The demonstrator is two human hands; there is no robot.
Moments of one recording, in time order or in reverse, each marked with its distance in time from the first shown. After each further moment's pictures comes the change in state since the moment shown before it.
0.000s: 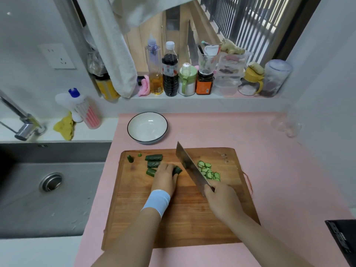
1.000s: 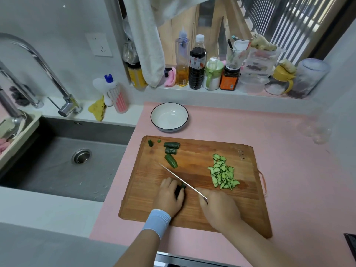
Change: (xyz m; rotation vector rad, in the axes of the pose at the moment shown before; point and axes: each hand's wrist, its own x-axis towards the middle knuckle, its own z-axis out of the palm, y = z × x) left_hand -0.116 -0.013 -0.005 -0.091 0.171 -0.021; right_hand -0.031 0.010 0.041 -0.357 -0.097 -0.322
